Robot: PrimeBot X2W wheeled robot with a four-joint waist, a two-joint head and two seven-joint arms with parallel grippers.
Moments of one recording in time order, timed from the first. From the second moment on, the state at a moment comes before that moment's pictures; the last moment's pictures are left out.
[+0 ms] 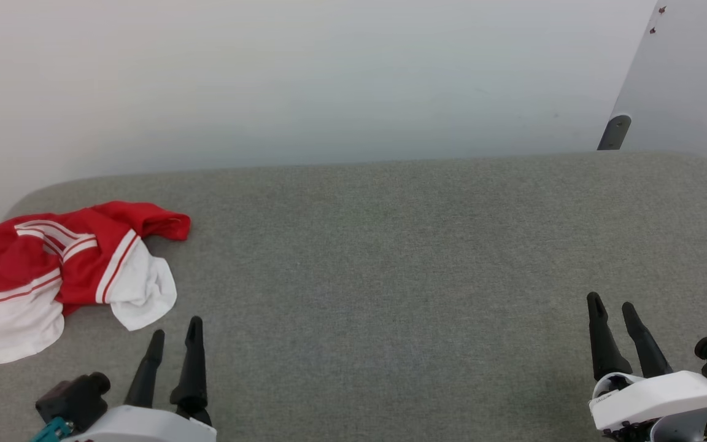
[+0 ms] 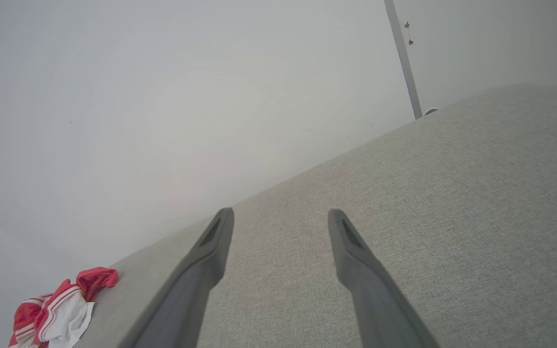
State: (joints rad) left arm 0.02 0.19 -0.07 0.08 -0.71 0.00 -0.15; right arm -0.08 -0.05 -0.03 0.20 0.58 0.13 -0.09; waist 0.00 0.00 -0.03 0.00
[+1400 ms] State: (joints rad) left arm 0.07 0.19 -0.06 0.03 -0.29 -0.03 -0.24; right arm -0.07 -0.05 -0.07 0.16 0.19 0.13 -0.14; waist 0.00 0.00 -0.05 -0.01
